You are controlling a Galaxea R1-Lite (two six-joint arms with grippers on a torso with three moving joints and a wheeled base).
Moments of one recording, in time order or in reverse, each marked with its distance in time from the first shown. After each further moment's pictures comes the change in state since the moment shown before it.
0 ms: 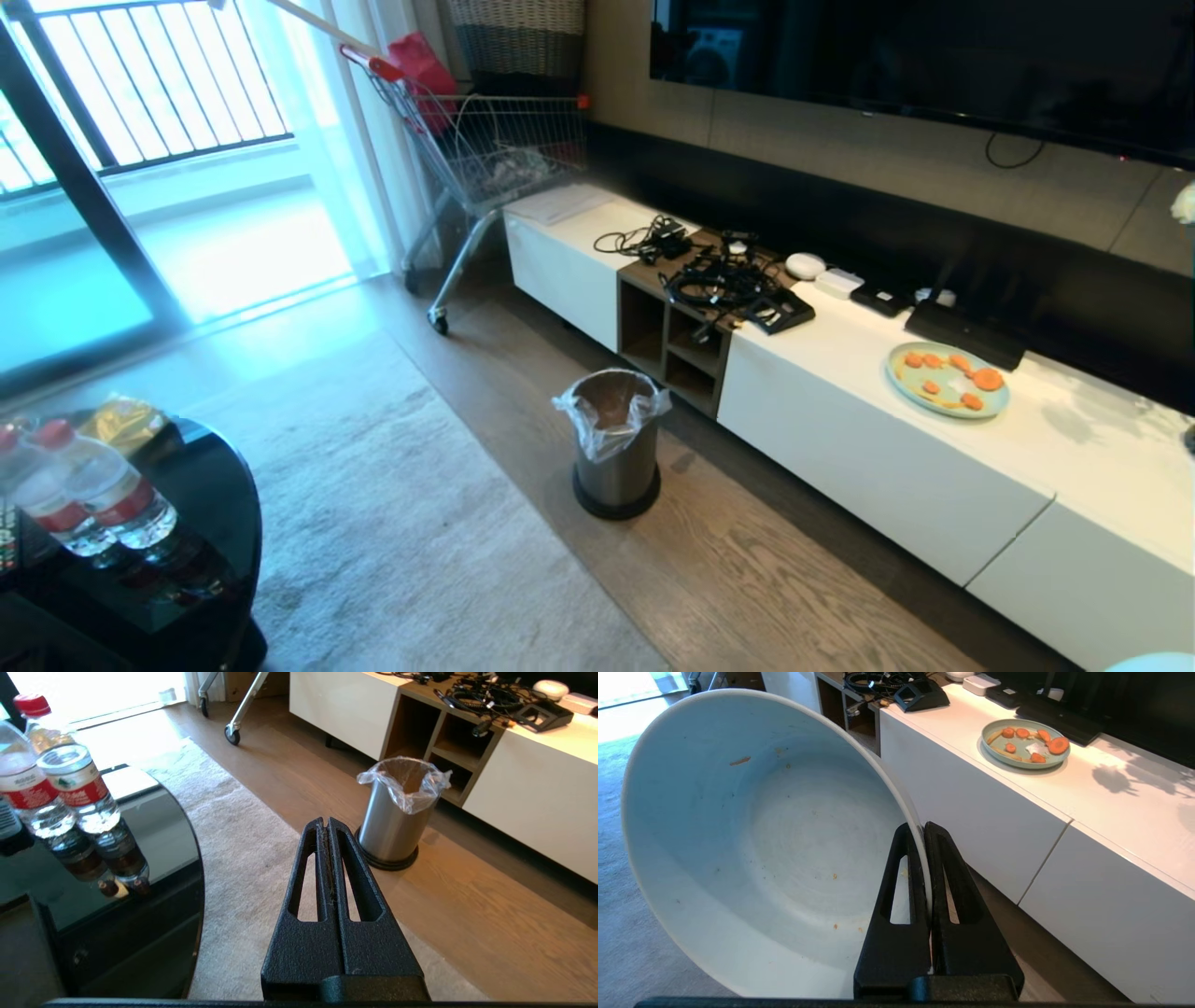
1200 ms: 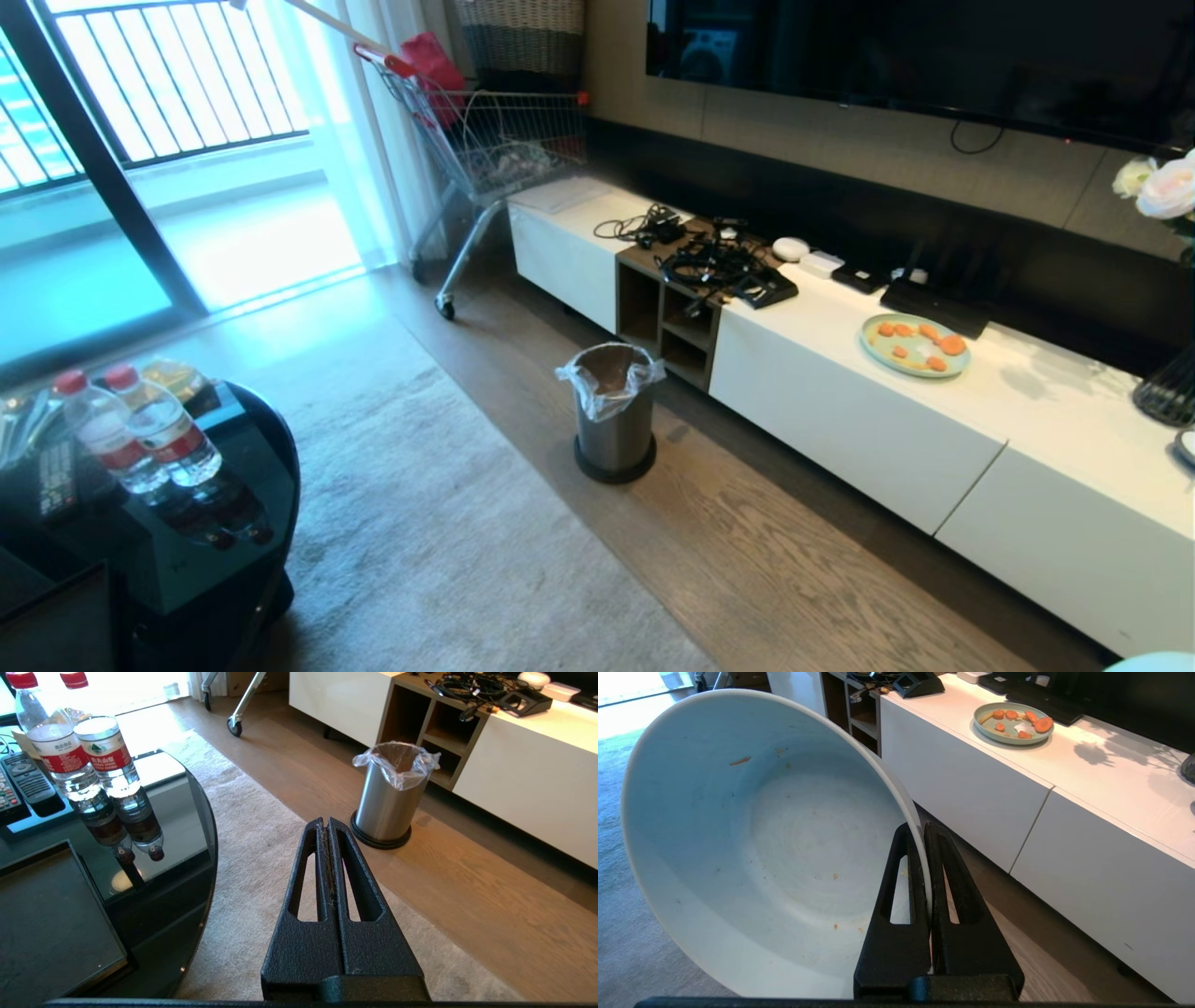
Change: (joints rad) left arm 0.000 0.000 0.000 0.000 0.000 0.000; right arm 0.000 0.000 0.000 0.000 -0.003 0.004
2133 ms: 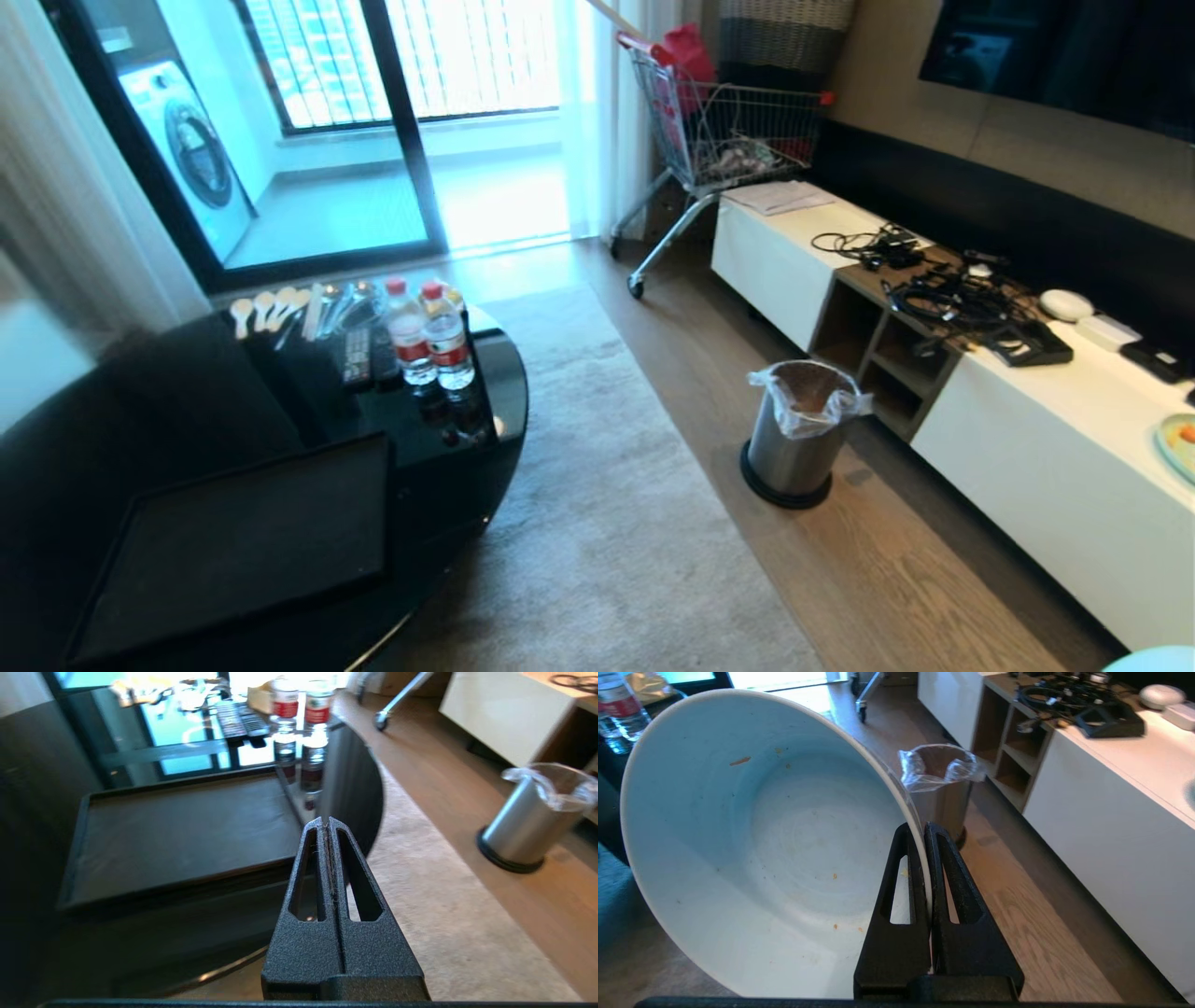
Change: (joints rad) left arm 0.000 0.000 0.000 0.000 0.000 0.000; right arm 0.000 0.000 0.001 -0.003 -0.027 0.038
